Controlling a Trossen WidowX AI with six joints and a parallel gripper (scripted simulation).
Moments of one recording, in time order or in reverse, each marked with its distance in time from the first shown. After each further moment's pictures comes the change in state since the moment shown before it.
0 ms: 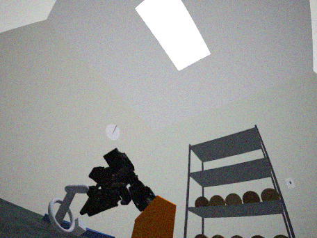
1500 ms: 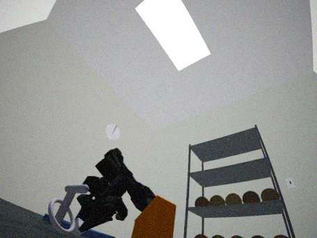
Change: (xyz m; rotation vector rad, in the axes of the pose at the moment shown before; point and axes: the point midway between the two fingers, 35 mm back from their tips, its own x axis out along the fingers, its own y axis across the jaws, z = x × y) arm 0.039 0.008 -0.010 -0.077 -0.001 0.005
